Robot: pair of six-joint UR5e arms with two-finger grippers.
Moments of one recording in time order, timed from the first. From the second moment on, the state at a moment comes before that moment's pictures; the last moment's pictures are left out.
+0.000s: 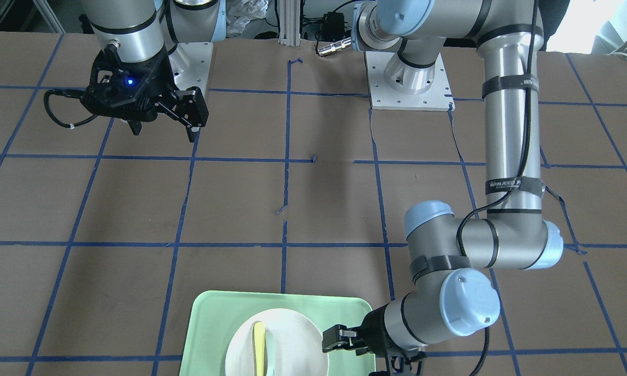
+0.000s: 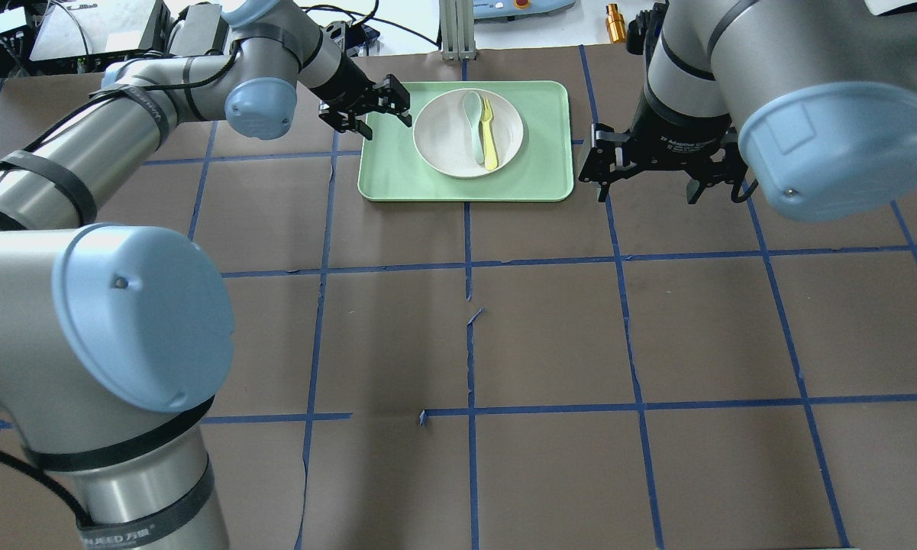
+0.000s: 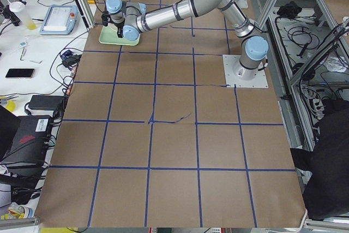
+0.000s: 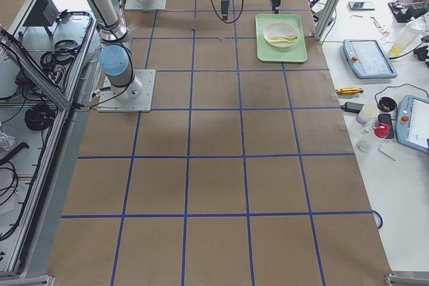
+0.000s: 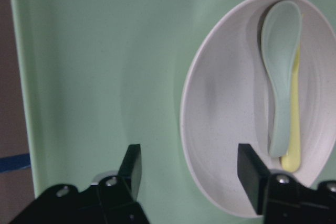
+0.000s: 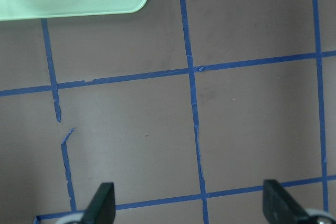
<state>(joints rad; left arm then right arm) -1.56 -2.26 -1.29 -1.05 1.21 -0.03 1.69 -1.60 1.66 -1.69 -1.62 0.22</state>
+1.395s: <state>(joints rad) -1.57 -1.50 -1.62 -1.60 1.54 -0.03 1.69 -1.59 1.65 -1.69 -1.62 0.22</state>
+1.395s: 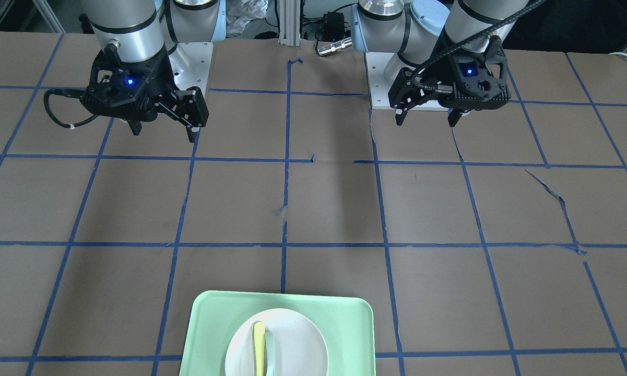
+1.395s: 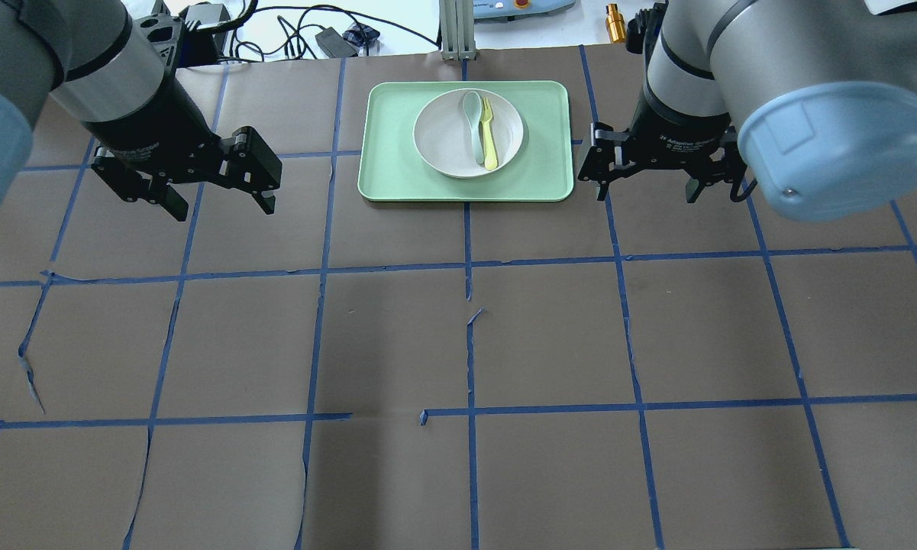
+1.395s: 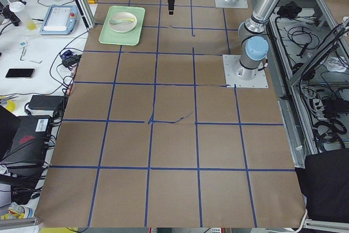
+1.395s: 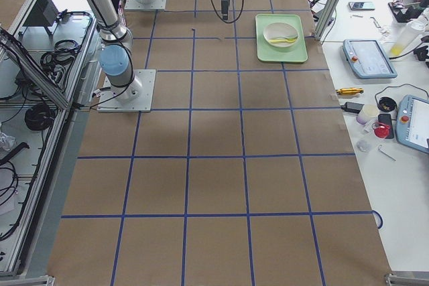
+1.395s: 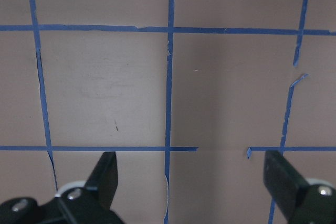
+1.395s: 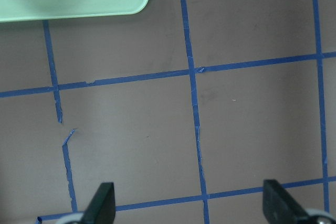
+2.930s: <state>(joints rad) -1.57 -1.52 -1.64 -1.59 1.55 -0.04 1.78 -0.71 0.97 -1.89 -1.54 0.21</state>
